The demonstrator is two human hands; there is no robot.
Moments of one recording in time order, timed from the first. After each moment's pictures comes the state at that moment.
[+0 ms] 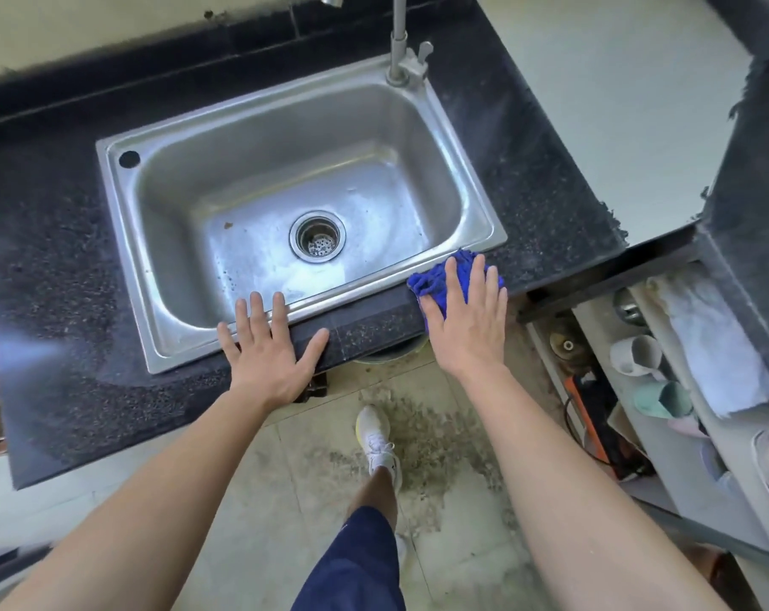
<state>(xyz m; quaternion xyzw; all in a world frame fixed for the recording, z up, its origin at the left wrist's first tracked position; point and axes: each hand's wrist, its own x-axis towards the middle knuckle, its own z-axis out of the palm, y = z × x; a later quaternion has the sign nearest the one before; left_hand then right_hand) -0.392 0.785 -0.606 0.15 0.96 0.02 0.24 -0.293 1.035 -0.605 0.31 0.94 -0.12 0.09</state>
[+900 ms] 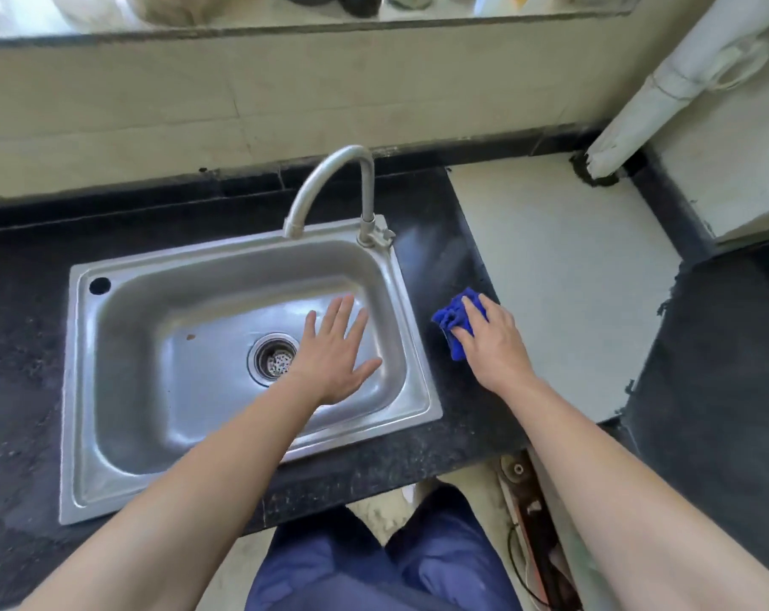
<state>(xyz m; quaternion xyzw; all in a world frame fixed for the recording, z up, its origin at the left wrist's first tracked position) -0.531 1.013 -0.541 0.35 0.91 0.00 0.22 -0.436 1.262 -0.529 0.22 0.96 -0.16 0.12</state>
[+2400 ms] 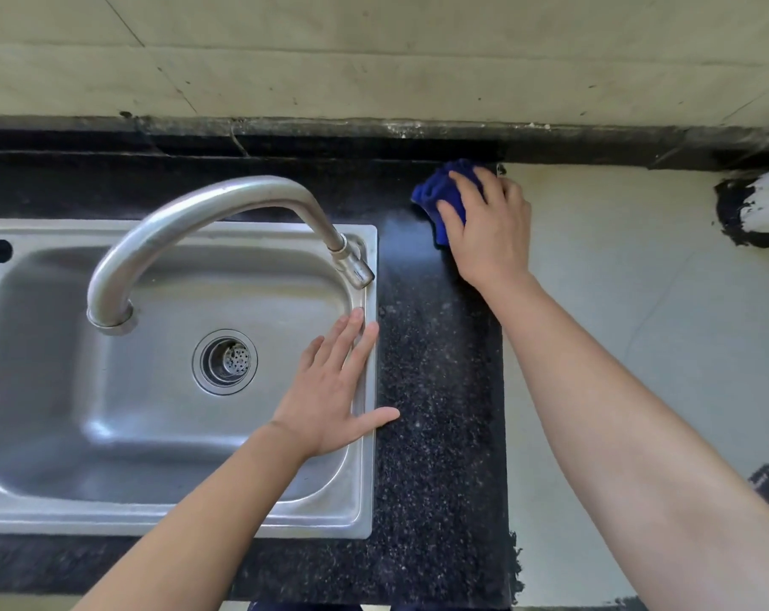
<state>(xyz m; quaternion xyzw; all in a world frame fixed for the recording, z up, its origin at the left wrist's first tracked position) -0.557 1.119 -0.602 0.25 0.93 0.16 0.21 -0.704 1.374 -0.612 0.05 0.99 -0.12 -0.08</state>
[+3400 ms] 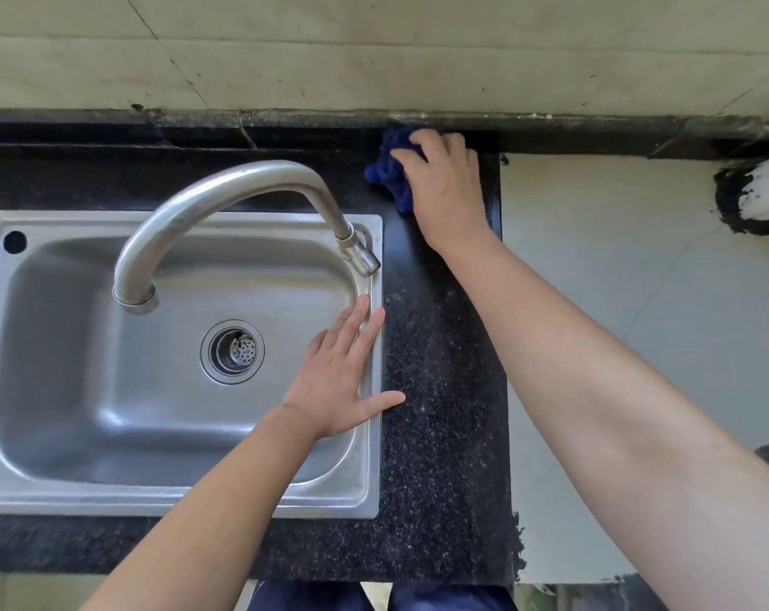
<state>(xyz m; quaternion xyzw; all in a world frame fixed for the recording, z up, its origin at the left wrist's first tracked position) -0.559 1.119 -0.602 0.24 0.93 0.16 0.24 -0.738 1.328 -0.592 -0.04 0.99 -0.11 -0.10</state>
